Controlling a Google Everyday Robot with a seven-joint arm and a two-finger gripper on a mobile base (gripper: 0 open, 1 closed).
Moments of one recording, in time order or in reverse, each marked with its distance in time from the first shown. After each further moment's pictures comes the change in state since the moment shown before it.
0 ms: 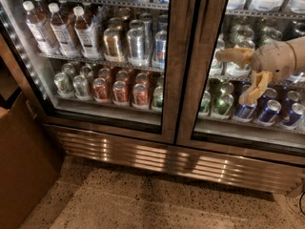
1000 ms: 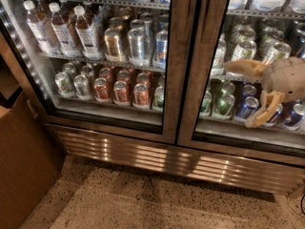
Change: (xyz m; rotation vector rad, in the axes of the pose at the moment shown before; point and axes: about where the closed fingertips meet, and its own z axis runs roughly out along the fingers) arm 0.005 0.053 -0.002 0.078 0.023 -0.051
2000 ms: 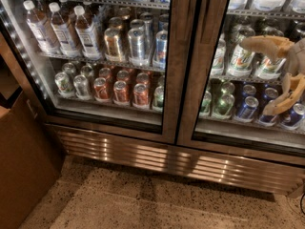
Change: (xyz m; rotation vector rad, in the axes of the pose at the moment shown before) arm -0.058 0.011 -0.036 0.081 0.007 -0.093
